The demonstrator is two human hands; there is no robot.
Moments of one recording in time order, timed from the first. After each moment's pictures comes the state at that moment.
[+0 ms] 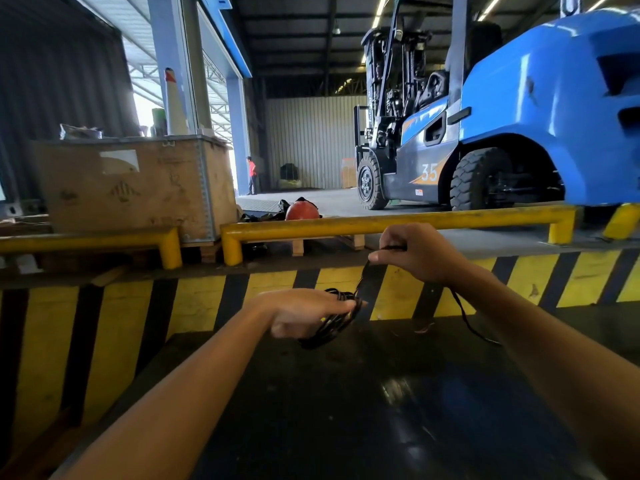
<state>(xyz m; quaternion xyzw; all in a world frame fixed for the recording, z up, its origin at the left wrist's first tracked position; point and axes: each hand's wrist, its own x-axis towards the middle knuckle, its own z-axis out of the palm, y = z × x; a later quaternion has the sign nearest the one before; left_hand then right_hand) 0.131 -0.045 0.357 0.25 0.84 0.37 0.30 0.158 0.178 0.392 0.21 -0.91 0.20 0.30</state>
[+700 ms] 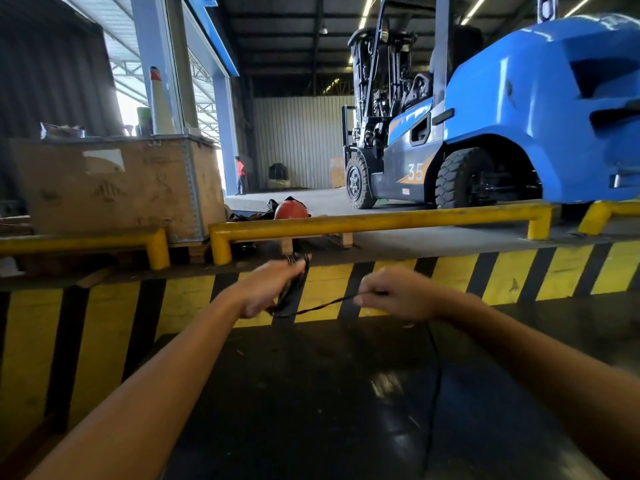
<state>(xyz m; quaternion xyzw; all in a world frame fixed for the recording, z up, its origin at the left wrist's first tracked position) 0.120 -0.065 0.360 0.21 0.81 0.53 0.11 0.199 0.161 0.364 0.26 -0.95 0.10 0.12</state>
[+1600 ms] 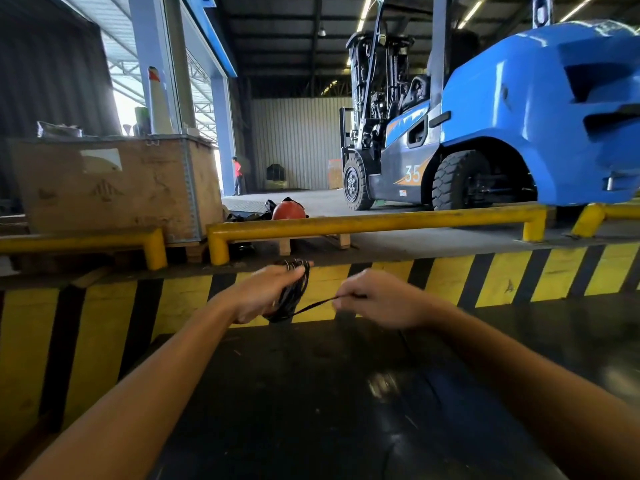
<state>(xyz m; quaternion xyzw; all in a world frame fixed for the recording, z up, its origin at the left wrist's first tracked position) 0.128 -0.073 0.355 0.24 0.81 0.52 0.13 0.219 0.130 0.365 0.27 -0.94 0.16 0.12</state>
